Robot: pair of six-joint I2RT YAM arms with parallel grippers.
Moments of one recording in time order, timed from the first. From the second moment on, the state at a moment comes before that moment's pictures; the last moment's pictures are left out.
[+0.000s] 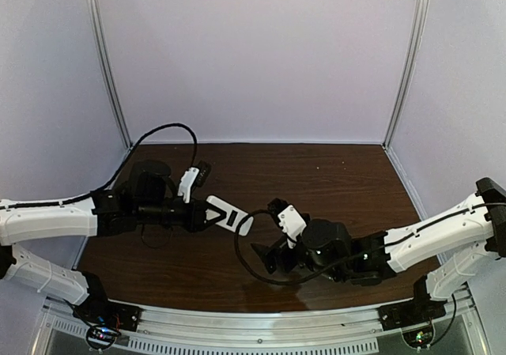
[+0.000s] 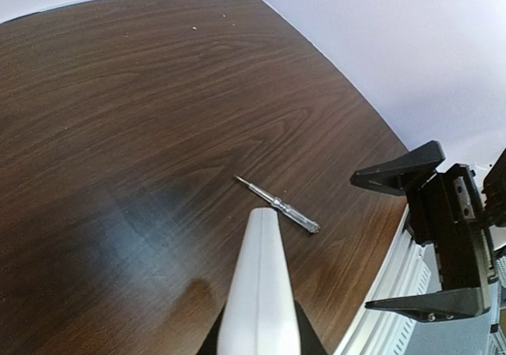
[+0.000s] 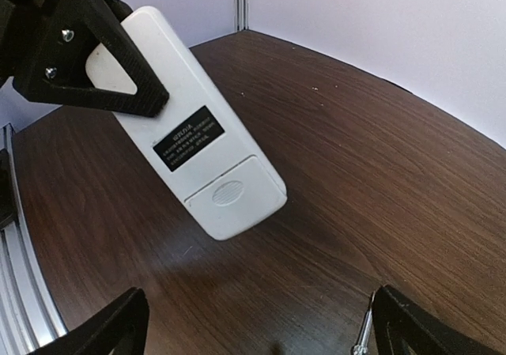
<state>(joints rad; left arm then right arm) -0.89 1.19 0.74 -0.05 0.22 -0.45 1.34 1.45 0.70 0.33 0.54 0.24</state>
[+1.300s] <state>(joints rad) -0.73 1.18 0.39 0.58 0.42 -0.71 1.21 1.21 0.63 0.22 0.33 0.79</state>
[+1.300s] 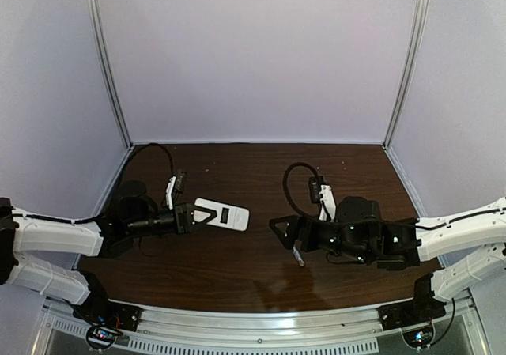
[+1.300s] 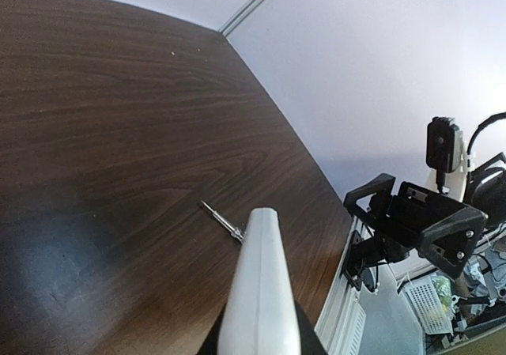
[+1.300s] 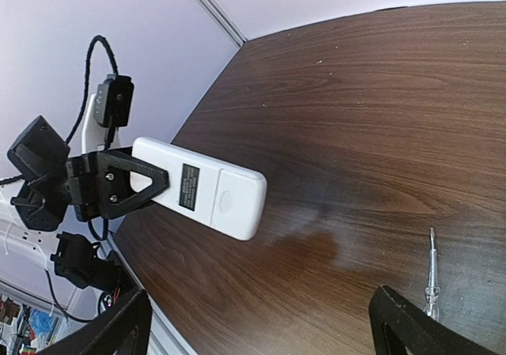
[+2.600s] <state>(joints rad) -0.60 1.45 0.21 1.27 0.72 -1.26 1.13 1.55 0.89 0.34 -0.01 0.85</state>
